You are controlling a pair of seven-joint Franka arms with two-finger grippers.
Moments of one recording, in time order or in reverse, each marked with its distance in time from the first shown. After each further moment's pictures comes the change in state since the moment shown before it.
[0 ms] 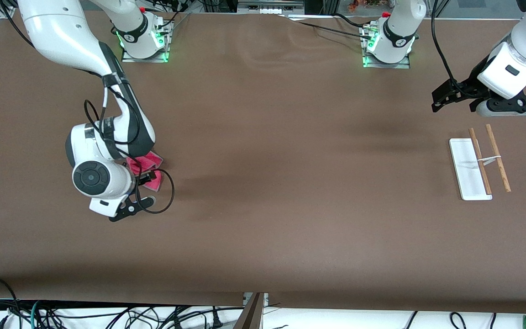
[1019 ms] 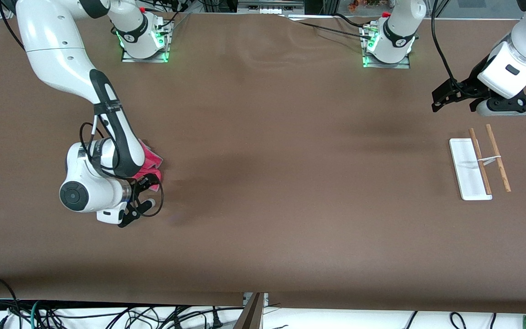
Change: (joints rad) left arm 0.000 -0.001 0.000 0.000 0.000 0.000 0.000; right arm -0.079 0.115 -0.002 0.000 0.245 0.075 -0.330
